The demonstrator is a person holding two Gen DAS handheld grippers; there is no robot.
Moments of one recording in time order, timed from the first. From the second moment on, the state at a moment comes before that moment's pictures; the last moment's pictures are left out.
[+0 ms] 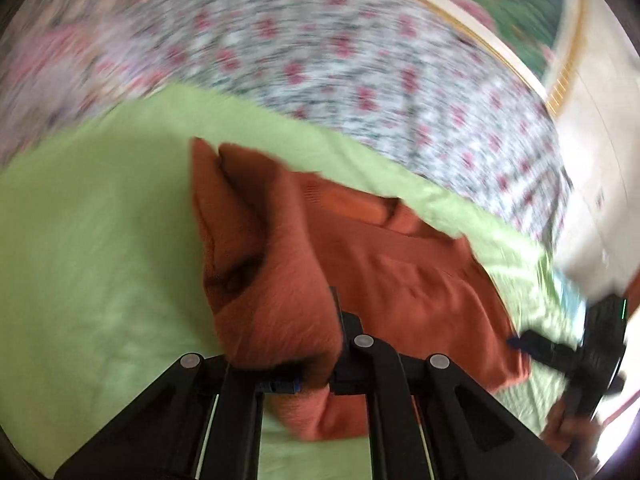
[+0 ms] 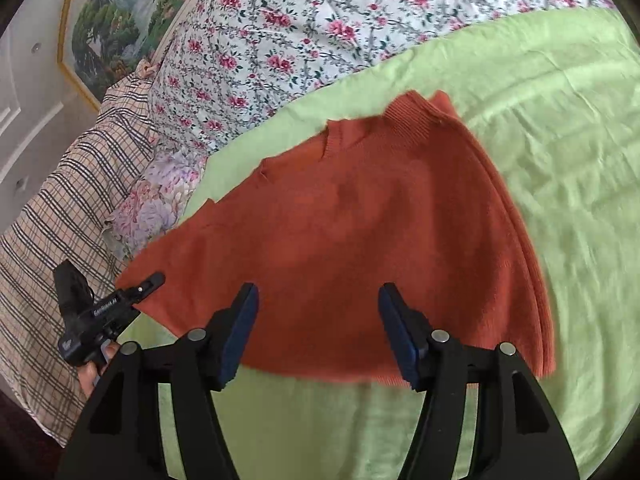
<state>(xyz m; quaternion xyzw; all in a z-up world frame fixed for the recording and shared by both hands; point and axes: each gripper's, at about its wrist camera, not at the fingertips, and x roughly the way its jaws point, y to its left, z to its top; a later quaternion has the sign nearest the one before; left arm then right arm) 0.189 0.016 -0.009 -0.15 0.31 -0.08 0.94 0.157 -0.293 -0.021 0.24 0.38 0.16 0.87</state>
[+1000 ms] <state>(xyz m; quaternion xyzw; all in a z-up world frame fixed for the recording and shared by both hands) 0.182 -0.124 -0.013 0.04 0.32 -0.18 0.93 0.352 -0.191 -0.020 0.16 0.48 0.29 0.81</state>
